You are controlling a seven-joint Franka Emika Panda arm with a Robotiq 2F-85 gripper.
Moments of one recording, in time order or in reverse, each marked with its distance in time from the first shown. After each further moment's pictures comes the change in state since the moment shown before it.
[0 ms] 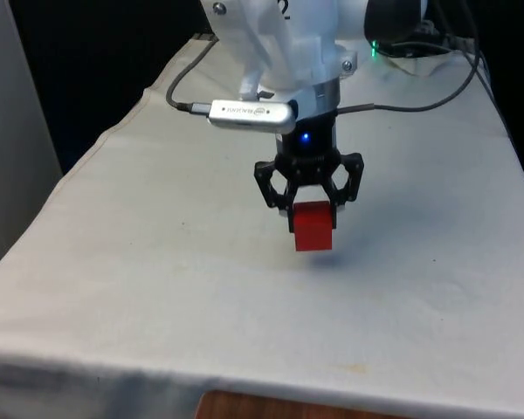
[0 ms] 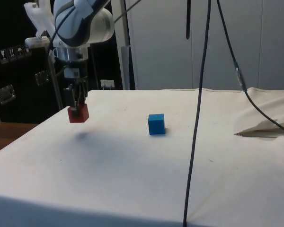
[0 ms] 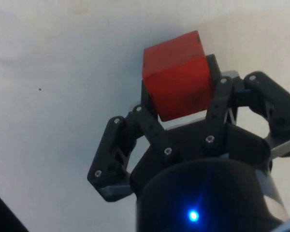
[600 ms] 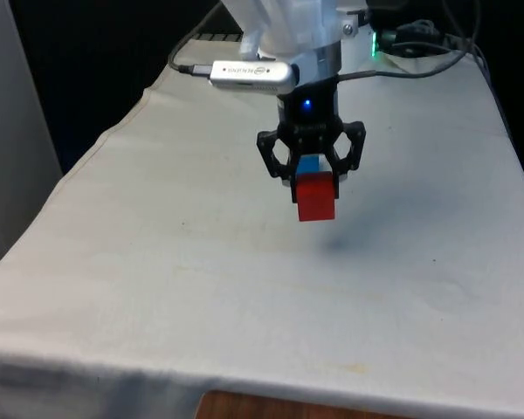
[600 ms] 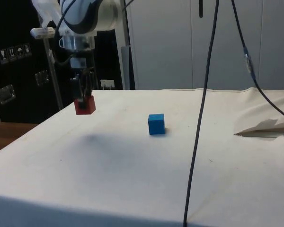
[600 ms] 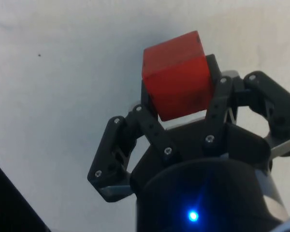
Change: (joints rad) arm 0.003 -0.132 0.000 -0.145 -0.001 0.000 -0.004
